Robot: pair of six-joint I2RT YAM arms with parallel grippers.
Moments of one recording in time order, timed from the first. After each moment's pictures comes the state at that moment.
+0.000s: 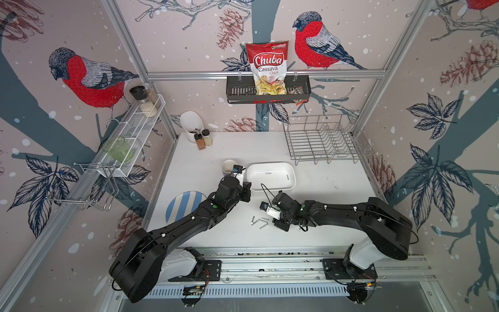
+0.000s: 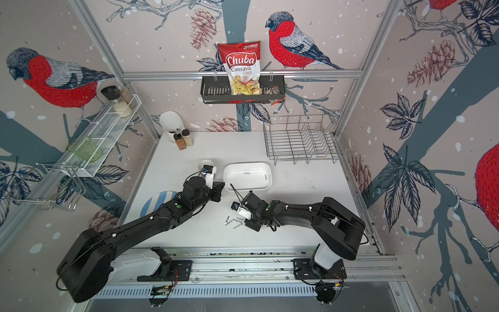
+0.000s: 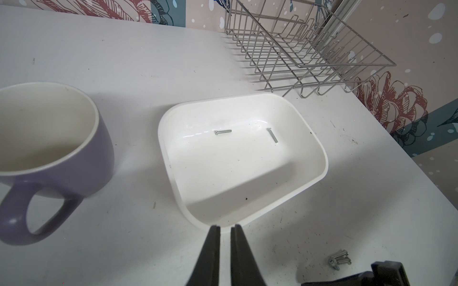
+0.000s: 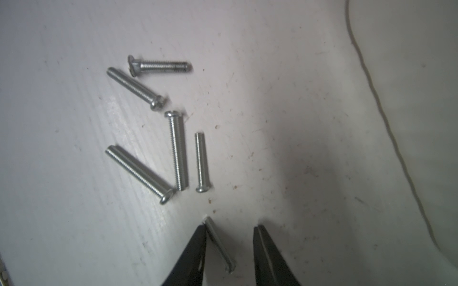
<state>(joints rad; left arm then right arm) -0.63 1.21 0.58 0.14 -0.03 -0.37 1.02 1.59 0.75 -0.25 0.00 -0.29</state>
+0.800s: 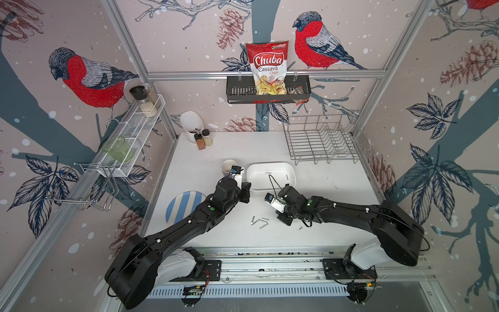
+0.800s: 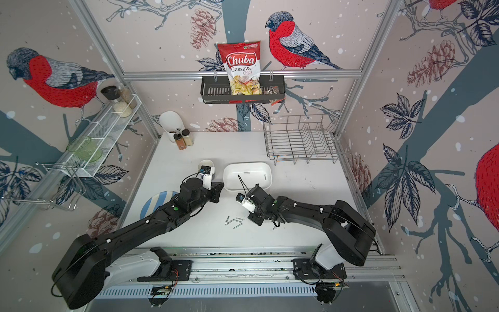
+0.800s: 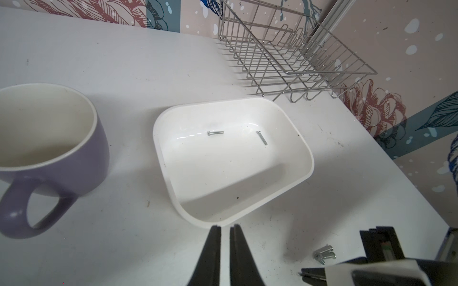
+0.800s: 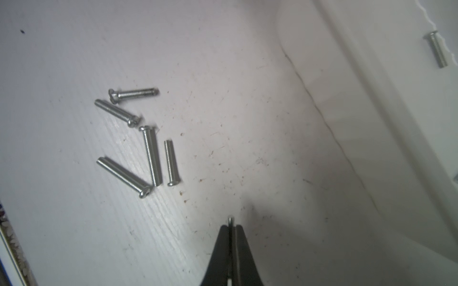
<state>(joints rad) -0.63 1.13 0.54 0.14 0.01 -0.39 0.92 1.47 0.75 -0.27 -0.04 -0.23</state>
